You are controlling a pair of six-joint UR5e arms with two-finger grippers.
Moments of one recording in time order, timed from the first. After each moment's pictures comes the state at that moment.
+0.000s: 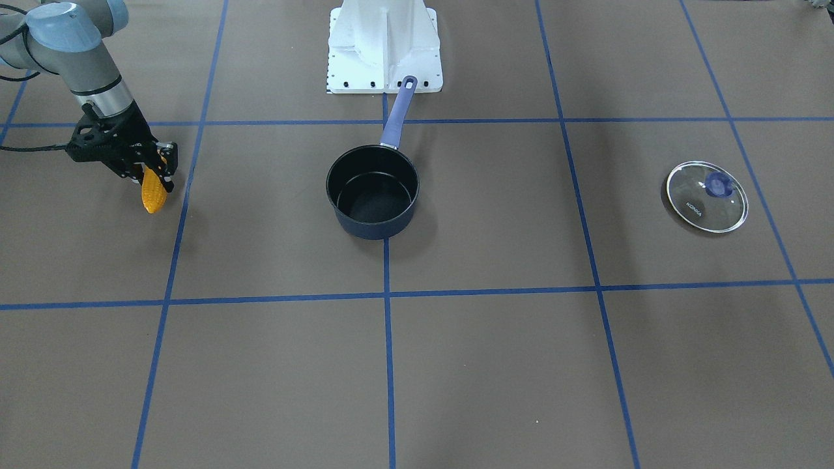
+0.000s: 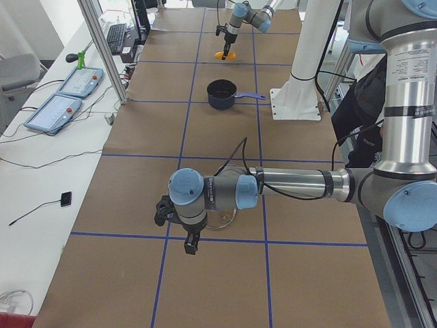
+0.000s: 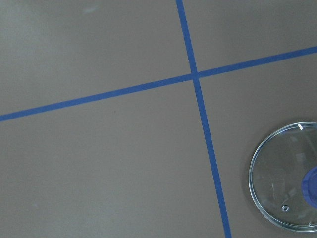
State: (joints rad) left arm -1.63 -1.49 -1.67 -1.49 -2.38 0.20; right arm 0.59 -1.53 1.93 -1.12 1.70 1.23
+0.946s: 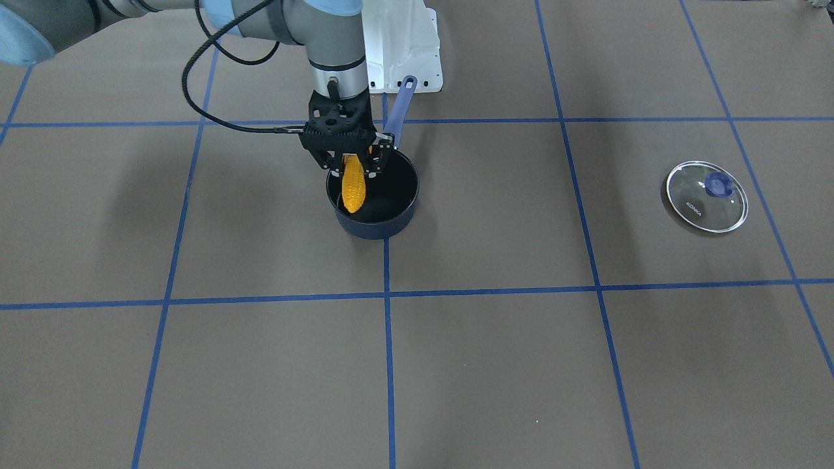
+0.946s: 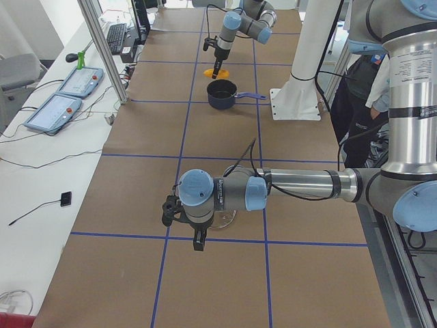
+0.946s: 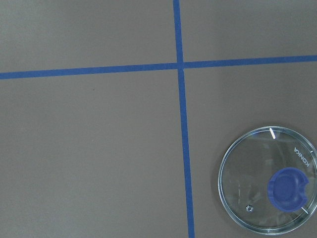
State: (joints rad) left arm -1.62 -1.46 -1.69 -1.52 -2.41 0.13; right arm 0.45 -0.81 1.76 -1.68 1.59 1.37
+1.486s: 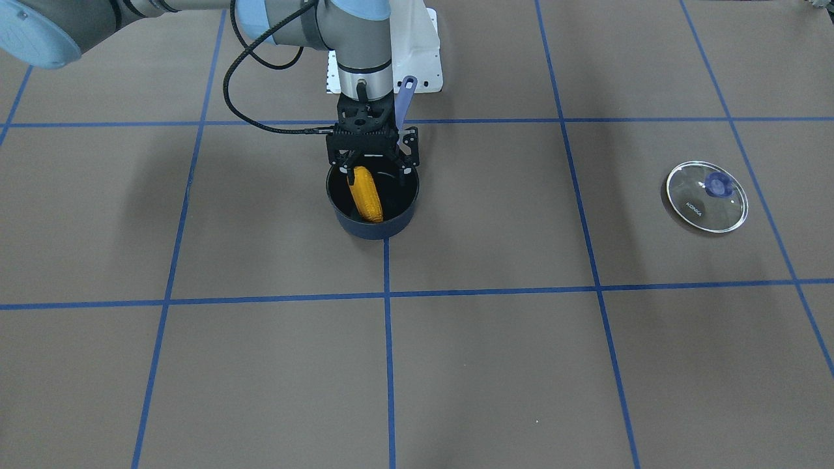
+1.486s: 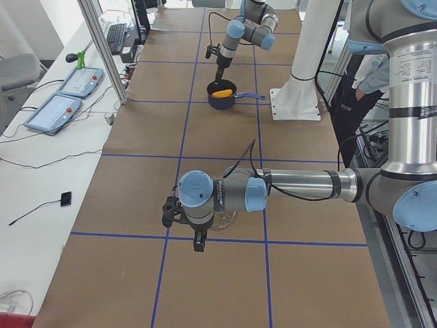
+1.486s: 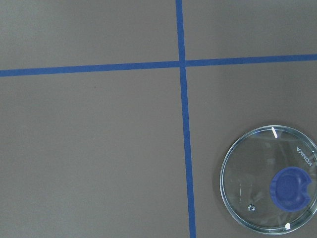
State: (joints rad) left arm -1.62 -1.46 -1.69 -1.52 -2.41 0.13; right arm 0.43 -0.79 1.74 -1.65 1.56 1.37
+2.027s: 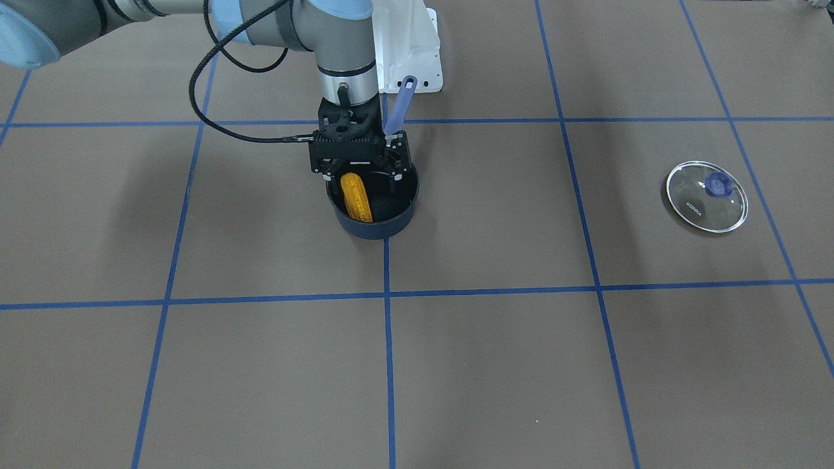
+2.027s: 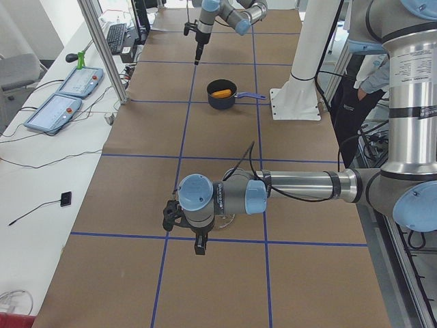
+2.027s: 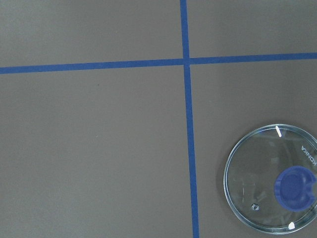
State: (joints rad) left arm -1.62 -1.46 -1.66 -1.52 -2.40 0.13; right arm 0.80 -0.89 1.76 -1.65 1.88 1.00
